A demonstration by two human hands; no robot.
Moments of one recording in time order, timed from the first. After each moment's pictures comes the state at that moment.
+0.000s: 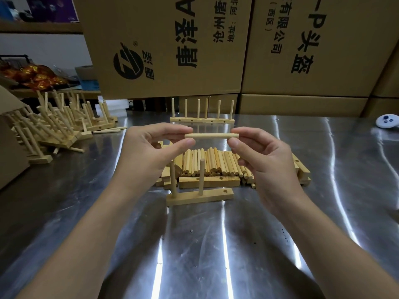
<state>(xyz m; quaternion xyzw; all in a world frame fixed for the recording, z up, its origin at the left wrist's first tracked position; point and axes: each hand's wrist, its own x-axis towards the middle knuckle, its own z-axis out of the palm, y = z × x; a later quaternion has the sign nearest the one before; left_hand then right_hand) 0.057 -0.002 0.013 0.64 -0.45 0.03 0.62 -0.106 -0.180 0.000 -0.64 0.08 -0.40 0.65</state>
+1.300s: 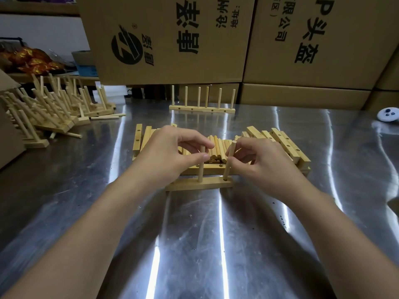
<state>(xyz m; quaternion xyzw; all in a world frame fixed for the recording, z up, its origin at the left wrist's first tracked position) 0.045 -0.016 0.001 0.71 -0.53 -0.04 0.46 -0.111 -0.205 -0.015 -0.91 0.11 -0.27 0.29</state>
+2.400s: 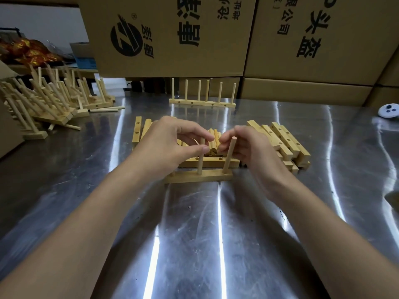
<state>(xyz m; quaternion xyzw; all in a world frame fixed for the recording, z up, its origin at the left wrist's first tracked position) 0.050 -0.018 -0.001 0.71 -0.53 -0.05 0.47 -0.095 -0.187 -0.018 -0.73 0.14 -0.26 0.61</state>
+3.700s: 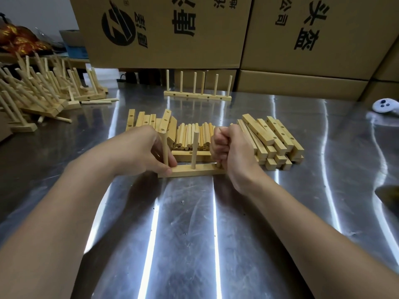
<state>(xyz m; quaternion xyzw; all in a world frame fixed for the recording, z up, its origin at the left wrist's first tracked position) 0.087 0.005 -0.005 0.83 -0.47 -0.17 0.25 -0.071 -0.166 -0.032 -0.69 0.12 -0.27 0.67</state>
